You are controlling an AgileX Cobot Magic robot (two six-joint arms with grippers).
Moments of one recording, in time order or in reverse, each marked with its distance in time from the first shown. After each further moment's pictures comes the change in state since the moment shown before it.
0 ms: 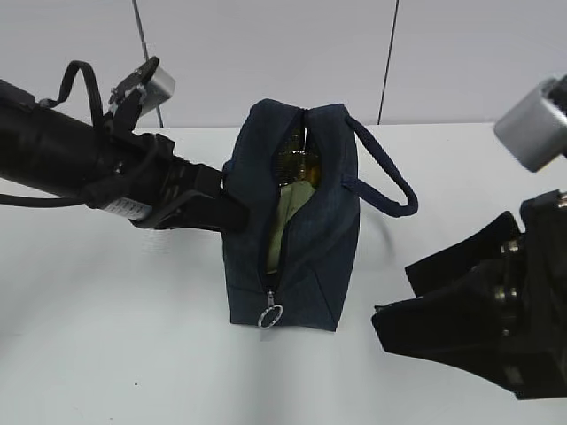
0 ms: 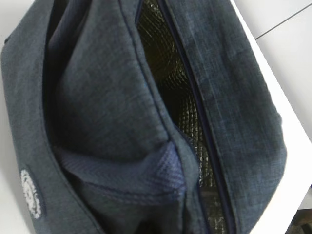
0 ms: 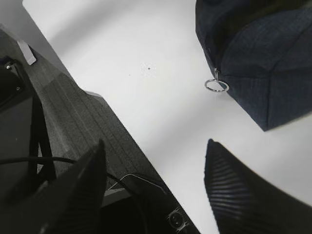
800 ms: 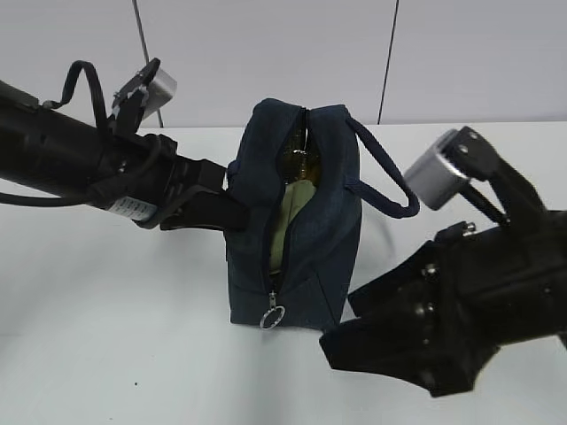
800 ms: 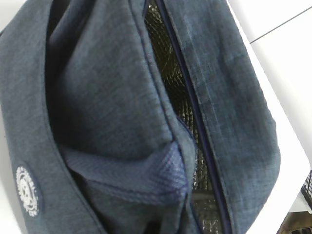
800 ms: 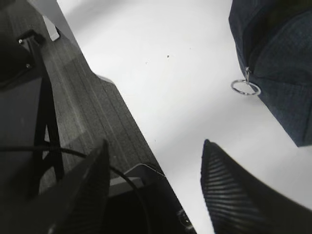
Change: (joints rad) left arm -0.001 0.010 0.000 -0.040 0.017 0.000; right arm 0.000 0.219 0.023 0.271 -0.006 -0.341
